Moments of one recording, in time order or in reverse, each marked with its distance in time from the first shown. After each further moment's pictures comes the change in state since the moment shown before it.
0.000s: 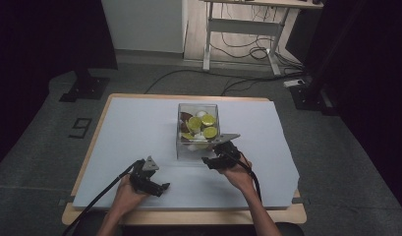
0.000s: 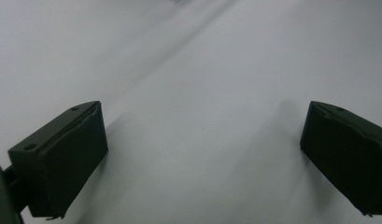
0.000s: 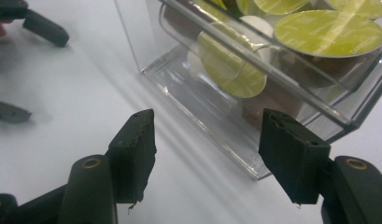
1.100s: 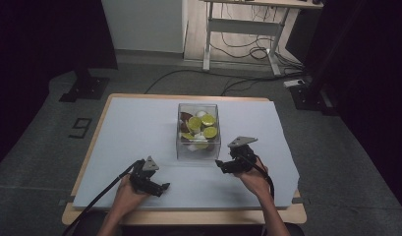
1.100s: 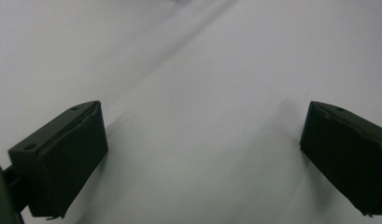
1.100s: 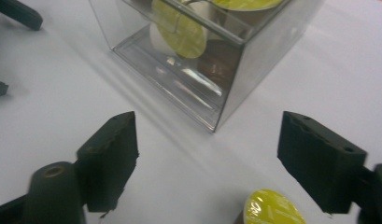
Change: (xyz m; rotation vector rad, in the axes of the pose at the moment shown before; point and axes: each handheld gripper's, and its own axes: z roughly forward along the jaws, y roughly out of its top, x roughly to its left) left arm 0.000 0.000 0.000 -0.003 0.002 -0.004; right arm -0.020 -0.025 -0.035 -0.004 -0.069 0.025
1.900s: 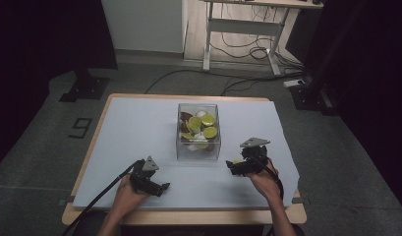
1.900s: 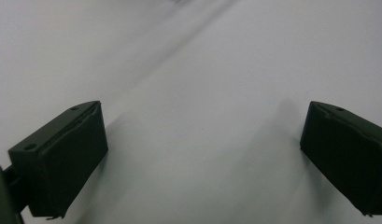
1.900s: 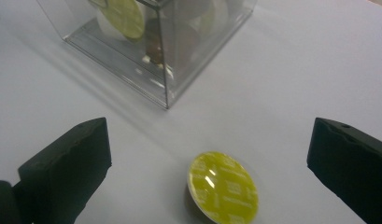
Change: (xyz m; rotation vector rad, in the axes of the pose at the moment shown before) left arm 0.000 0.000 0.000 0.002 -0.001 0.001; right arm -0.021 -0.020 -0.015 0.004 -0.102 0.069
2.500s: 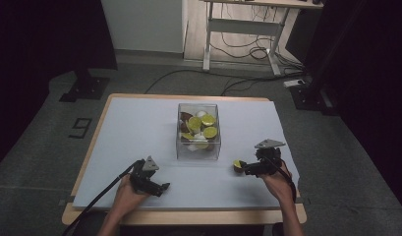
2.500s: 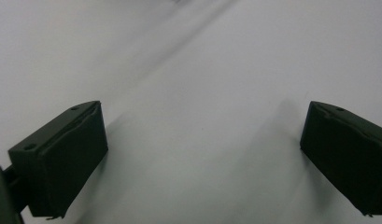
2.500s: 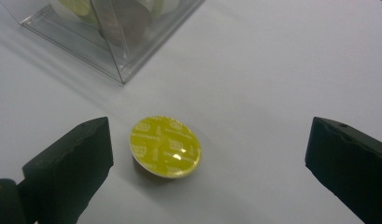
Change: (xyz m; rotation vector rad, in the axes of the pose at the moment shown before) left arm 0.000 0.000 0.000 0.000 0.001 -0.001; right arm -0.031 -0.022 -0.017 0.008 -0.056 0.046
